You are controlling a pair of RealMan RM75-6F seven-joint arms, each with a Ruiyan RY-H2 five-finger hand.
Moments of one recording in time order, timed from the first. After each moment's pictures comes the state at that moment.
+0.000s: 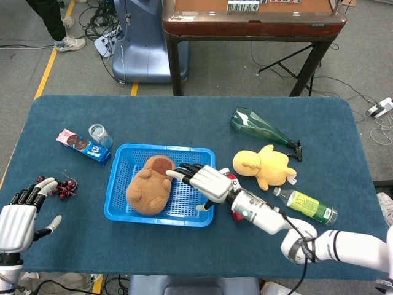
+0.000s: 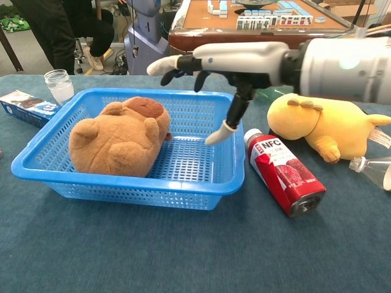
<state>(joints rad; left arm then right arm) -0.10 -1.06 -0.05 -1.87 1.57 1.56 0.28 0.93 -1.39 0.23 -1.64 -1.45 0.72 -0.02</state>
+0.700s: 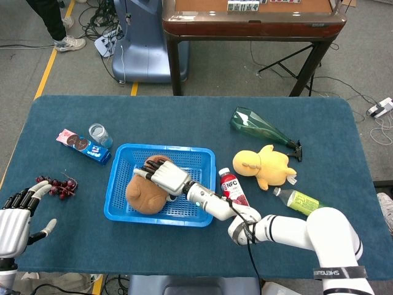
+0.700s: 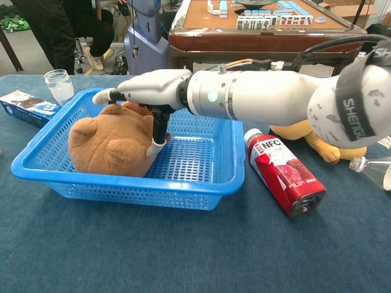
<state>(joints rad) -0.07 -1.04 -0.04 -1.87 1.57 1.58 0.27 1.20 -1.75 0.27 -1.23 -1.28 0.58 -0.24</state>
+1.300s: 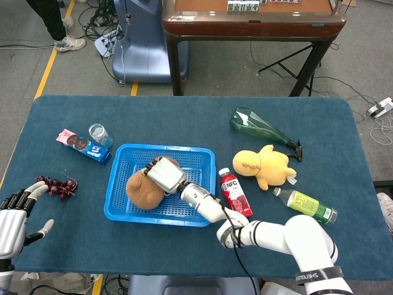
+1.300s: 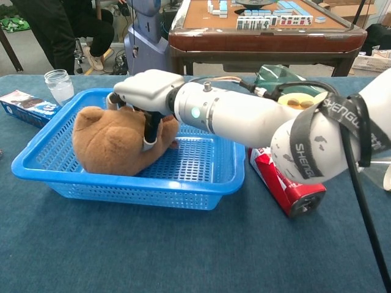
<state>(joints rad) -0.06 -1.03 -0.05 -1.86 1.57 1.58 0.24 1.22 -1.90 0.25 -1.05 -1.26 0.76 -0.30</state>
